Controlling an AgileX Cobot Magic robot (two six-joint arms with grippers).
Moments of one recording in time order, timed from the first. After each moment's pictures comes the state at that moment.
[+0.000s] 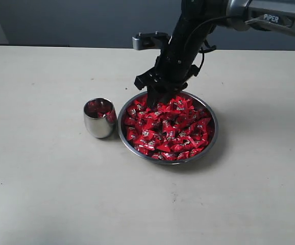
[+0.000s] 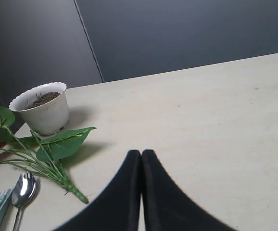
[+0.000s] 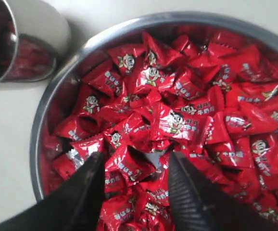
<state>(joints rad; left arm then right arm) 0.22 0.00 0.00 0.22 0.25 -0.01 0.59 2.22 -1.84 0.36 1.18 -0.34</state>
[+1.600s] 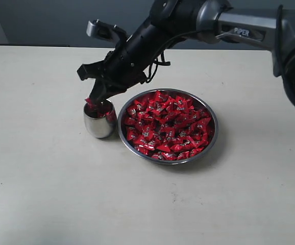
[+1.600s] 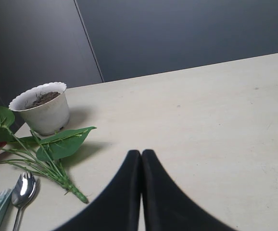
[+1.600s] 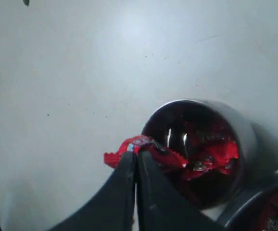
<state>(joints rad) 0.22 0.00 0.00 0.22 0.25 -0.01 0.72 2.26 -1.85 0.78 0.99 -0.45</state>
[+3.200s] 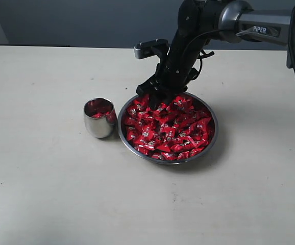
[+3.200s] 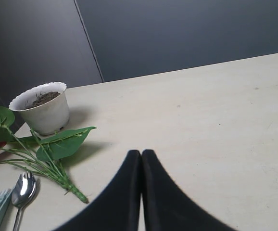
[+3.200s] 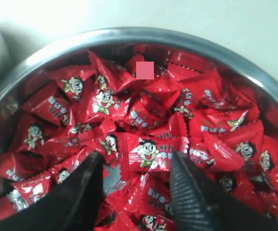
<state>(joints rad) 0.22 0.00 0.00 0.22 0.25 -0.01 0.59 2.27 -1.81 0.29 1.03 -0.34</state>
